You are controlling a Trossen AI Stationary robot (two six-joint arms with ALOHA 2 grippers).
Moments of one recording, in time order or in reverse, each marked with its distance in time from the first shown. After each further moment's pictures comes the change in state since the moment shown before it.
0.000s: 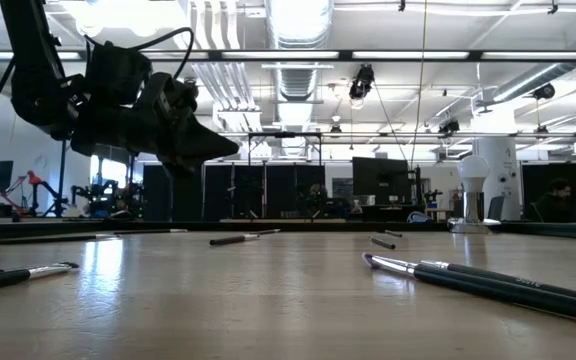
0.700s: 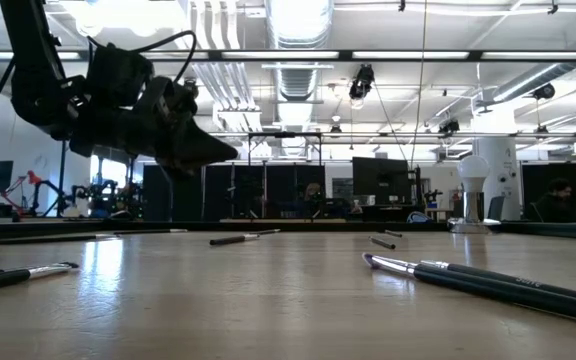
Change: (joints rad) left arm 0.000 0.000 0.000 -0.031 0.000 0.013; right arm -0.071 -0.003 0.239 -0.297 0.199 0.052
